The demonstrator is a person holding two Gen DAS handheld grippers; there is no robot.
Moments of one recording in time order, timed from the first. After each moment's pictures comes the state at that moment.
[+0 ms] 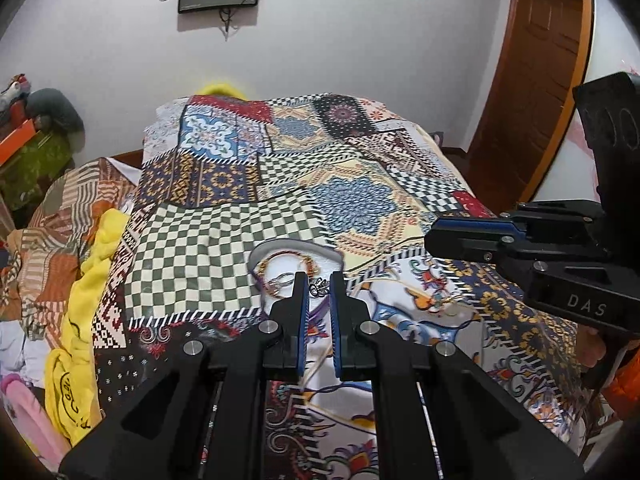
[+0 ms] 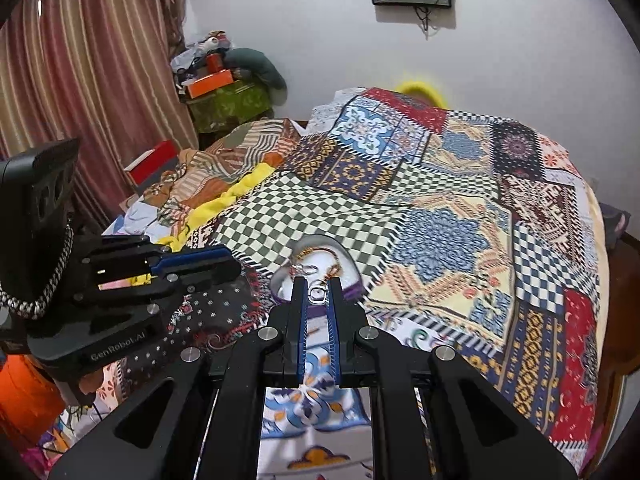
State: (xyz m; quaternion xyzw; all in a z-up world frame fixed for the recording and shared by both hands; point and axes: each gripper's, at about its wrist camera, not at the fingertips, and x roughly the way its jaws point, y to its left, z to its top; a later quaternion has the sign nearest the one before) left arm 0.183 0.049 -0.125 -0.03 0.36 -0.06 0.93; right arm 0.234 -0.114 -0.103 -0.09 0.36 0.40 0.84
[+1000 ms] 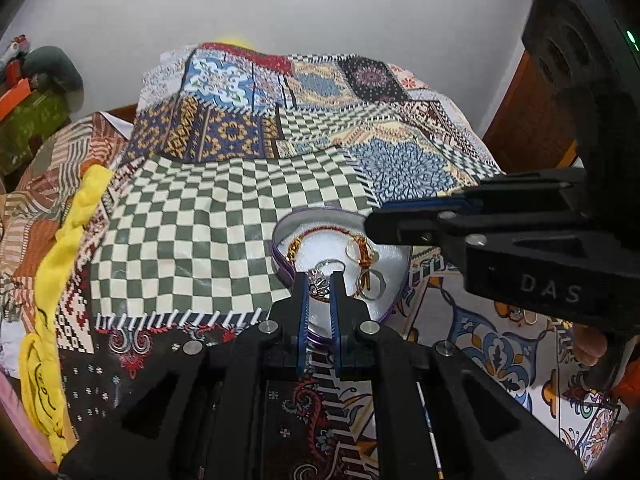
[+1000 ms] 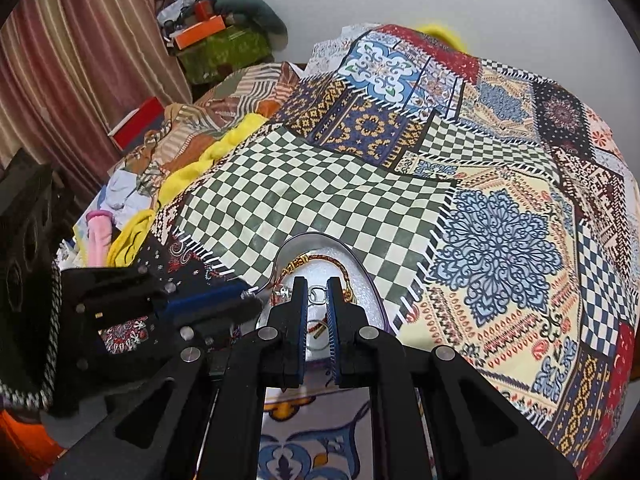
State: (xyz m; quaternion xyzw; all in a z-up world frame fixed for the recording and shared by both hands) left arm 0.244 0.079 -0.195 -0.07 0.42 -0.06 0.91; right arm 0.304 -0.040 -0.157 -0.13 0.45 0.40 0.79
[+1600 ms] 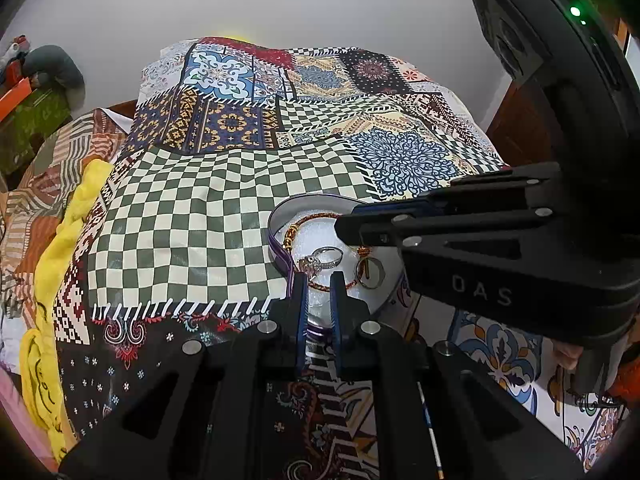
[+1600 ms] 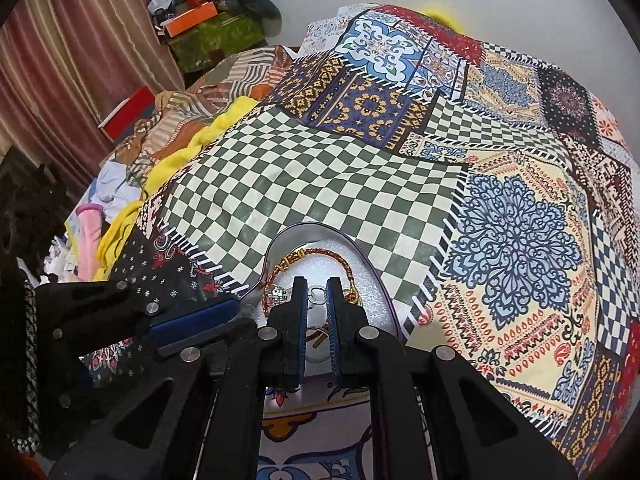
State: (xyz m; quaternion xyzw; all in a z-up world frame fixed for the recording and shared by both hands) left arm 0.239 0.073 -0.199 -0.06 0.42 -0.05 0.90; right arm 0.310 -0.028 -0.175 -0.14 0.47 0.38 0.79
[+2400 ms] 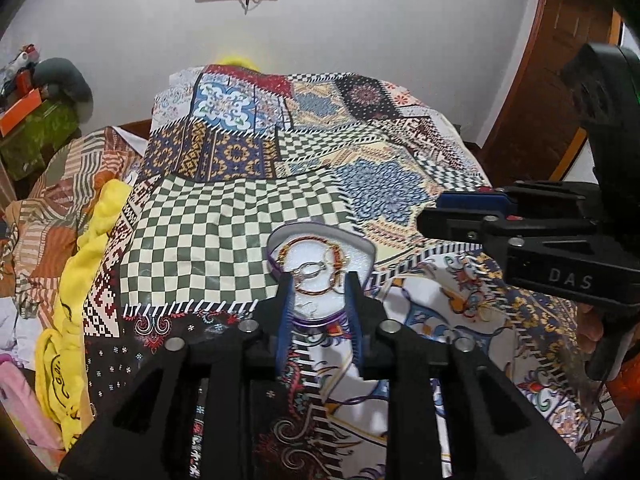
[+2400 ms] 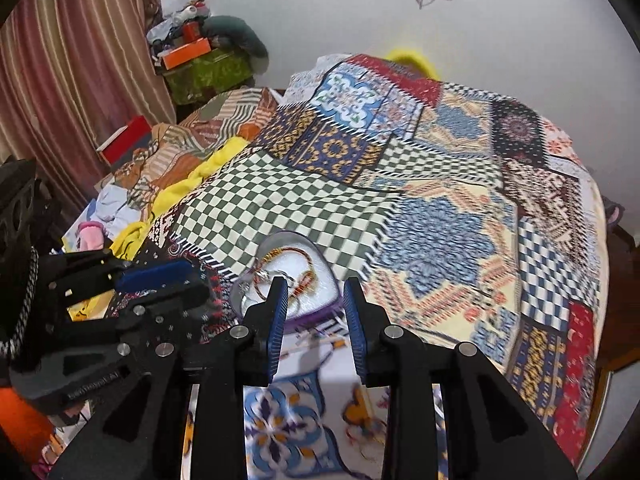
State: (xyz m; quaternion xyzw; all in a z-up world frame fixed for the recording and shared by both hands) left arm 0.208 0.063 -0.146 -0.06 0.39 -0.04 0.92; right arm 0.277 -0.093 -0.119 -0.13 0.41 0.36 0.83
